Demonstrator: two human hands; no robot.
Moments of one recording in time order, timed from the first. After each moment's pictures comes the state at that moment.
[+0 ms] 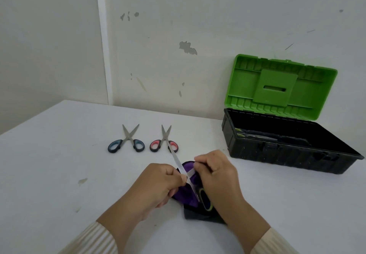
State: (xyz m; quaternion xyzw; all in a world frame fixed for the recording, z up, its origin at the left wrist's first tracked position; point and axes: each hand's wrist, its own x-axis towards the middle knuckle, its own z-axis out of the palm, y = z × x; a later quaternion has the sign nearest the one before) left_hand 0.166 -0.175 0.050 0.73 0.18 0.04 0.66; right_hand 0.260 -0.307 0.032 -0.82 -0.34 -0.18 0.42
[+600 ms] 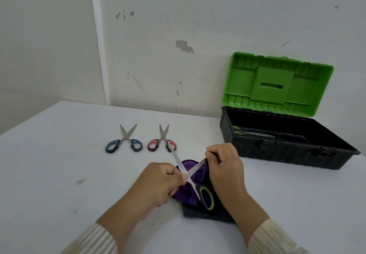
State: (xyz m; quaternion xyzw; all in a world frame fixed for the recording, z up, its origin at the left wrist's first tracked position) left_hand 0.165 -0.178 0.050 0.74 0.18 0.04 0.65; right_hand 0.273 -0.313 0.030 -0.82 -0.28 -0.23 0.44
